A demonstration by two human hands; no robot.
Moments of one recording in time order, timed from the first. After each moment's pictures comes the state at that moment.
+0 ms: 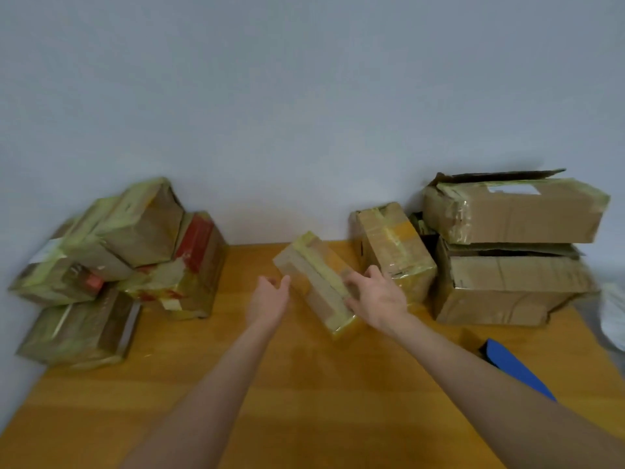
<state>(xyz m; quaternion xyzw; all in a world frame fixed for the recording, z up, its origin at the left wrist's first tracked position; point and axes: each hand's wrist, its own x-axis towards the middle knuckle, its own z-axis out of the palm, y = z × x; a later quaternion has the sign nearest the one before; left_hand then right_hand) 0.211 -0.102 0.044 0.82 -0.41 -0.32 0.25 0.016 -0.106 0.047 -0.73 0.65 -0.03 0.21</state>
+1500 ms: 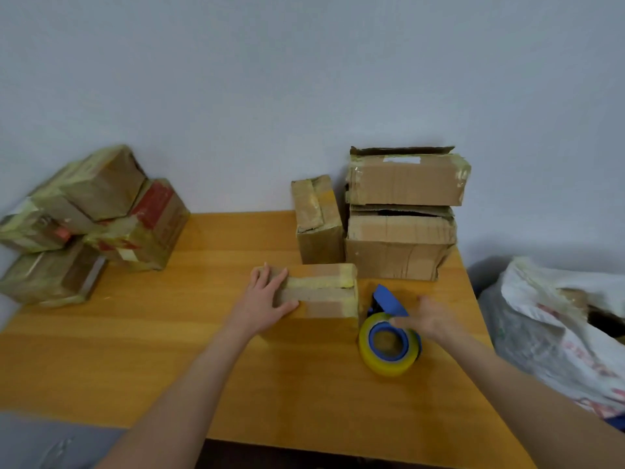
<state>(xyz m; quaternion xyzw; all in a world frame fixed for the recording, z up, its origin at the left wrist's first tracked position) 0.067 0.022 0.018 0.69 -0.69 -0.19 -0.01 -0.255 0.007 -0.015 -0.56 0.74 0.03 0.38</state>
